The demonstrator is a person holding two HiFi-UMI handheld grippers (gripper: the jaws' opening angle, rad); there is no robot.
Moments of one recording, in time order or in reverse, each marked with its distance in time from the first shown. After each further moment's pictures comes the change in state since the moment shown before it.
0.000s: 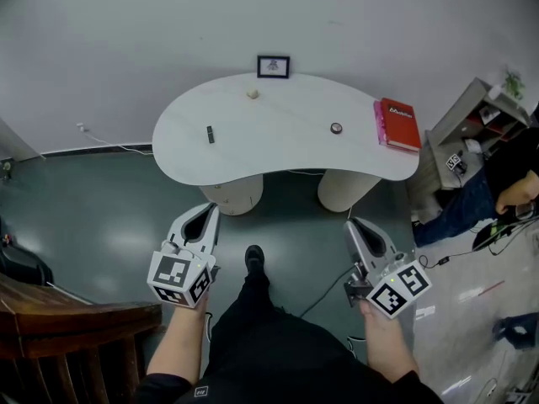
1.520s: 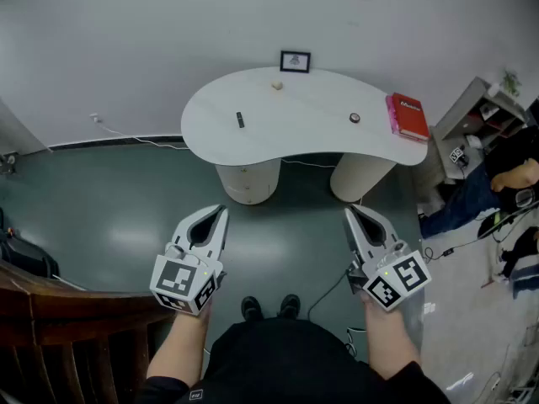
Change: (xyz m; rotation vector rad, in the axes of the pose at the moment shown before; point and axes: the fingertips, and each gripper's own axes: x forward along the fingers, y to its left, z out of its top) left arm -0.139 0.028 0.008 0.027 -0.020 -0.046; right arm 0.017 0.145 -0.016 -0.195 0.003 0.015
